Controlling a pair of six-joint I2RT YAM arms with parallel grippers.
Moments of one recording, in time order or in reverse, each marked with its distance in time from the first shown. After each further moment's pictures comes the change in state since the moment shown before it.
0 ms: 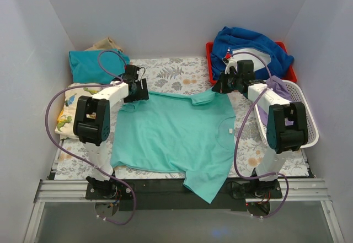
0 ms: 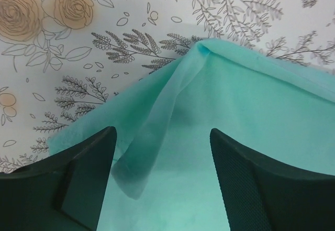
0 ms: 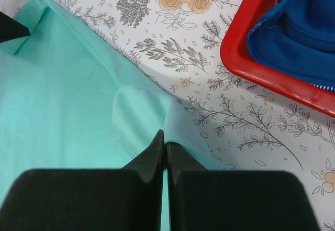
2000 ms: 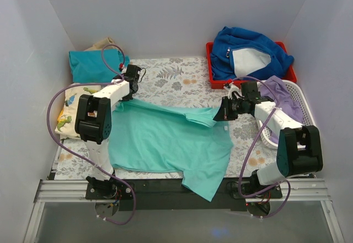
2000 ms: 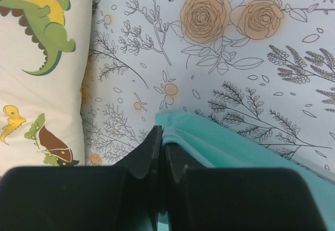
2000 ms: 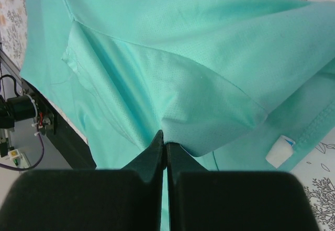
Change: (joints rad) left arm 0.003 0.054 0.052 -0.132 -0.536 0.148; right arm 0.005 -0.299 -0.306 -0.320 -0.163 0.048
